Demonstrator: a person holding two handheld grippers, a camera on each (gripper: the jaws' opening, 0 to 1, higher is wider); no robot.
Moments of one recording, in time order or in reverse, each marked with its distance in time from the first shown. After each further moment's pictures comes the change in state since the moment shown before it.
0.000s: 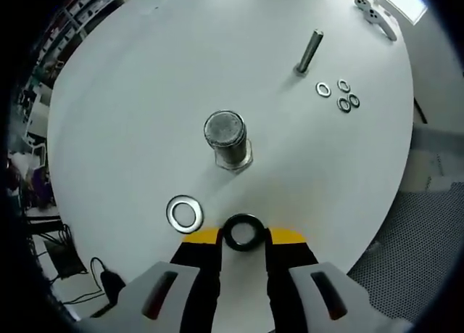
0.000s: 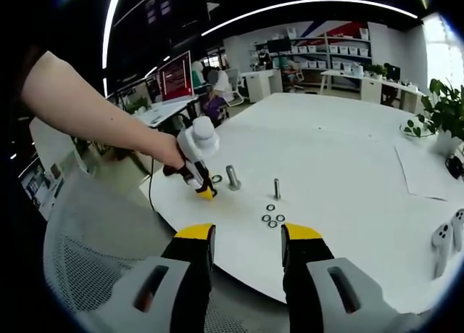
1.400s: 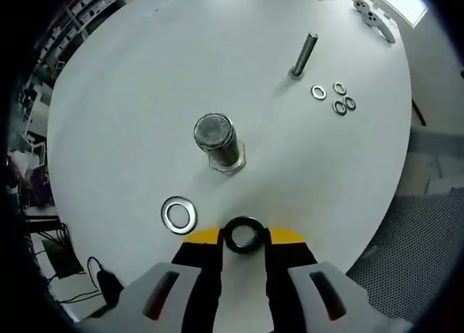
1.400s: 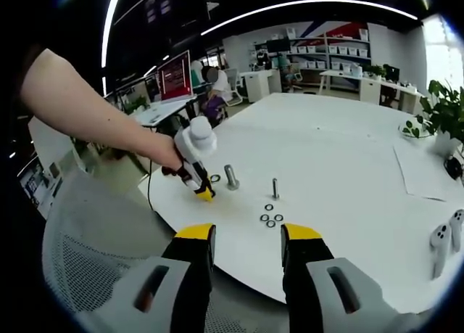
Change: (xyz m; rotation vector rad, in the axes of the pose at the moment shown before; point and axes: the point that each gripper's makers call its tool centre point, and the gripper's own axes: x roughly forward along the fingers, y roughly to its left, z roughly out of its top) left arm 0.000 -0.006 0.001 -0.009 -0.026 -0.005; right arm -0.001 -0.001 0.000 -0.005 0.000 -0.010
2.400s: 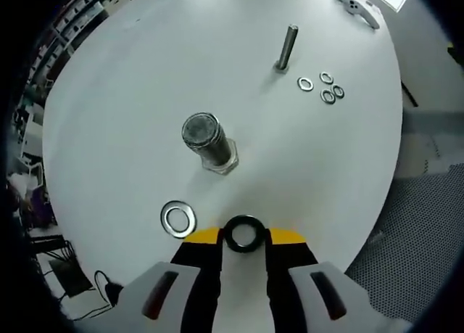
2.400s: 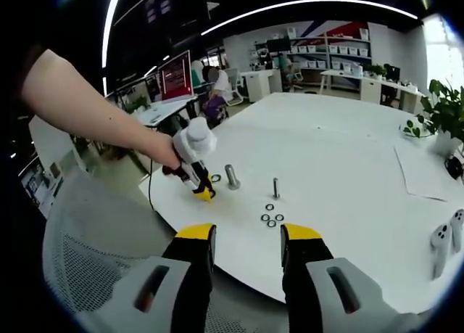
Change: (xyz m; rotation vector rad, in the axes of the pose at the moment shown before) left arm 0.000 0.000 -0.002 0.102 -0.005 -0.022; right arm 0.001 0.000 0.000 0.002 0.002 0.006
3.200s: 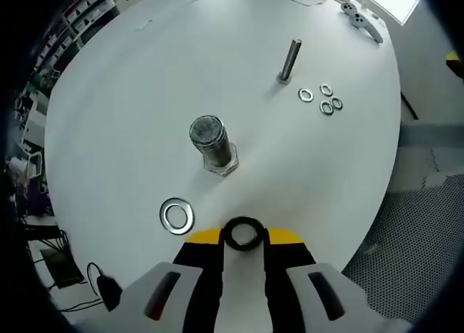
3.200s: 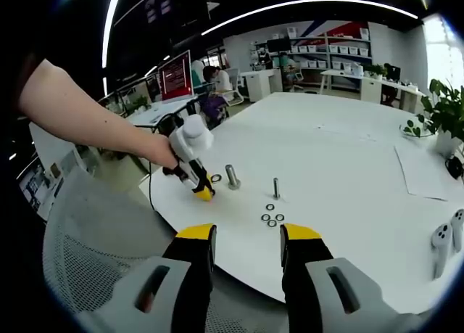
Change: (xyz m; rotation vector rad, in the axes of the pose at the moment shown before) left arm -0.009 -0.005 0.005 -0.062 -0.046 -0.009; right arm 0.000 0.000 0.000 0.001 0.002 0.003
